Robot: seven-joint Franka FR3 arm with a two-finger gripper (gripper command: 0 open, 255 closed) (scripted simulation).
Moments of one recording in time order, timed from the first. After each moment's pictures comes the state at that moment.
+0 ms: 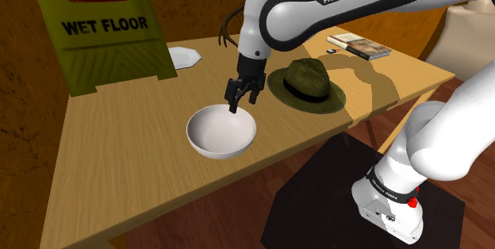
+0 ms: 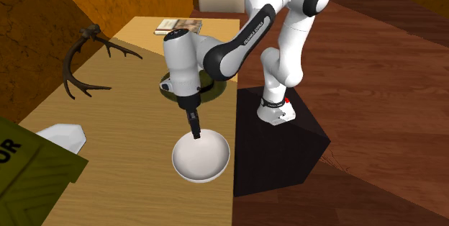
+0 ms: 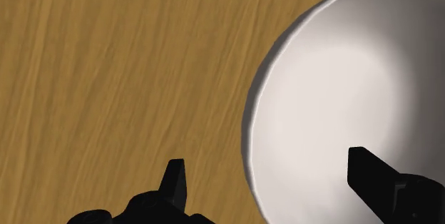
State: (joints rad) arm 0.19 -0.19 0.27 -2.24 0.28 2.11 0.22
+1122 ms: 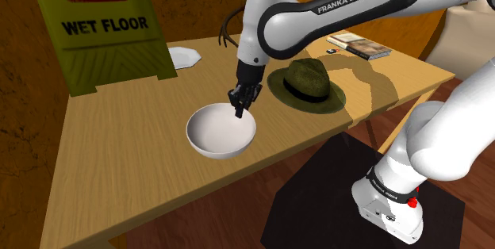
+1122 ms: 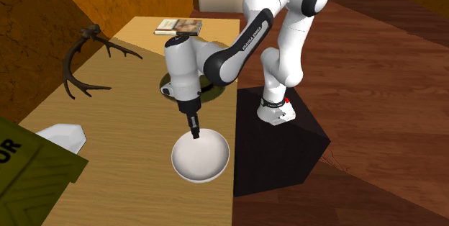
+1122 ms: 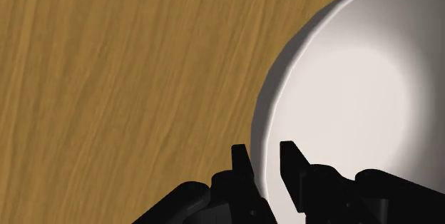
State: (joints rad) arm 0.20 -0.17 0.27 -2.27 0.28 2.15 0.21
